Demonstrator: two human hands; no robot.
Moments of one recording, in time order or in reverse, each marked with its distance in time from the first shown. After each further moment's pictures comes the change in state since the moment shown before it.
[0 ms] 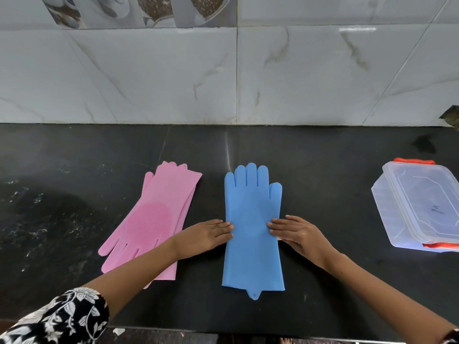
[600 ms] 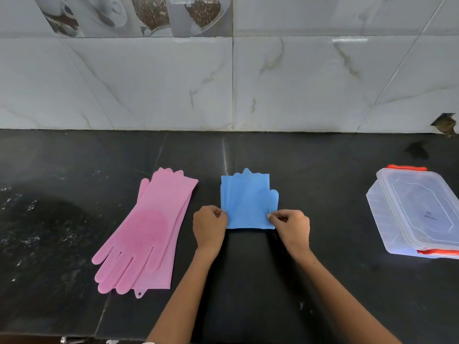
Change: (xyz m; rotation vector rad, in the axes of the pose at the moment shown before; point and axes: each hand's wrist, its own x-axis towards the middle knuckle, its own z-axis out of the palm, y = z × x) left_hand 0.076 0.019 0.000 -0.737 0.548 -1.407; right_hand 0.055 -0.025 0.009 0.450 0.405 0.979
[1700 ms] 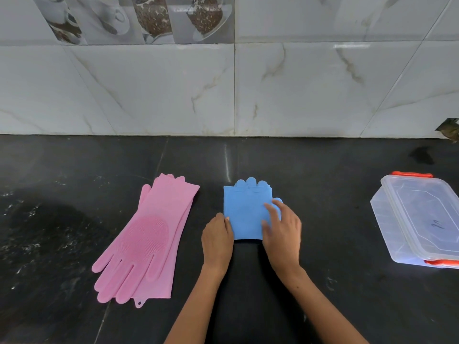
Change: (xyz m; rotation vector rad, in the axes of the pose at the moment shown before) left_hand -0.010 -0.012 0.017 0.224 0.023 0.171; right_hand -0.017 -0.016 0.024 -0.501 0.251 -0.478
